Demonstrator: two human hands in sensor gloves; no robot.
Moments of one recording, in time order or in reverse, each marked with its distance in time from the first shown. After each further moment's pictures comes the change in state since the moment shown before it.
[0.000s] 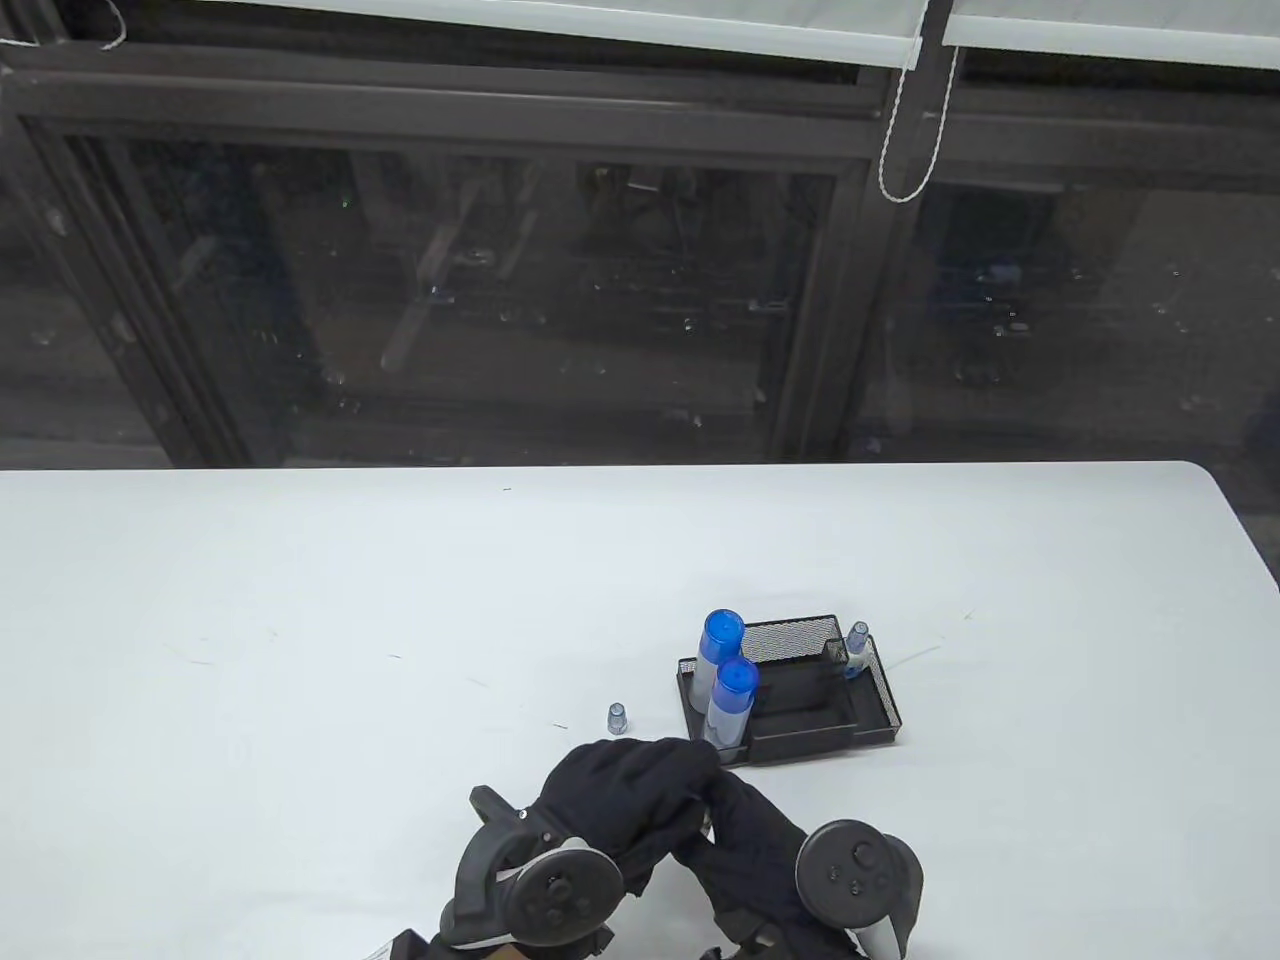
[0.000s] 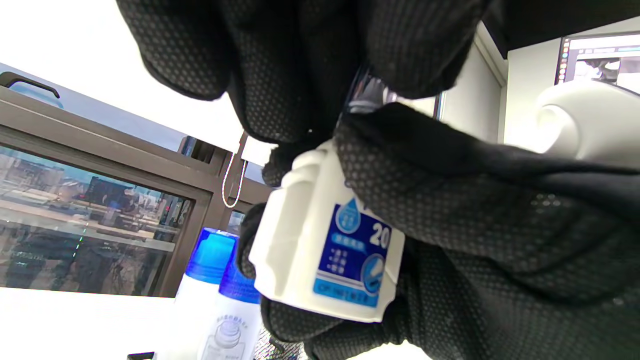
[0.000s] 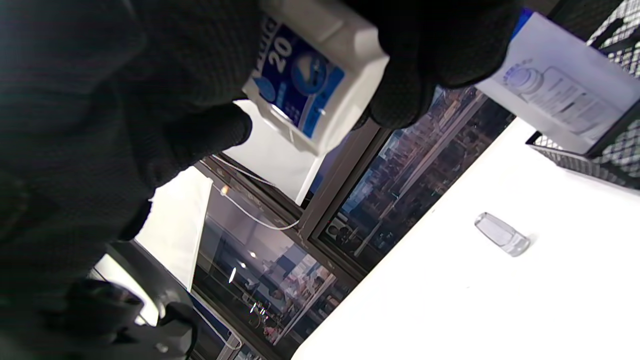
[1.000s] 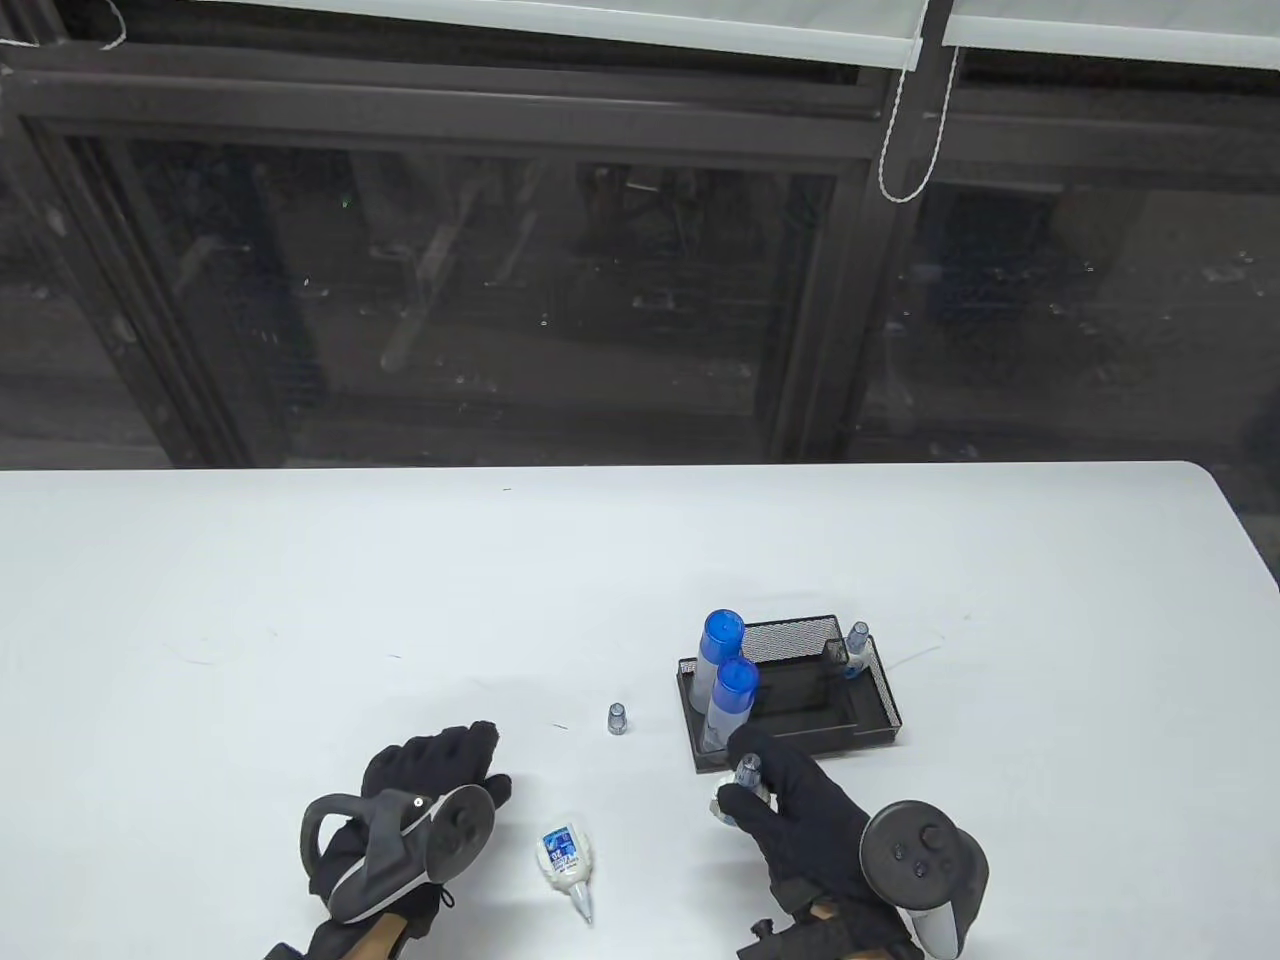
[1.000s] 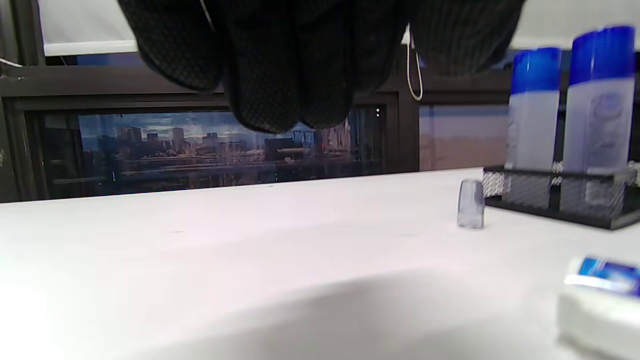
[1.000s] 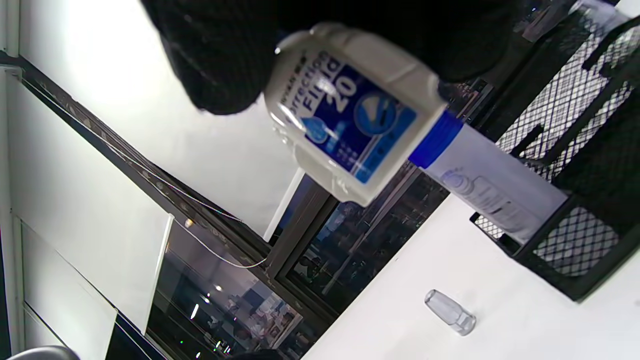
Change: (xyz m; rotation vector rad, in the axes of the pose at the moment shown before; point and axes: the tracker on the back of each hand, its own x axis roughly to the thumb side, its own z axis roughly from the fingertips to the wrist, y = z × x) left_hand -0.129 -0.023 0.067 -0.264 0.431 -0.408; right_hand -0.012 -0.050 0.000 -0.117 0.084 0.043
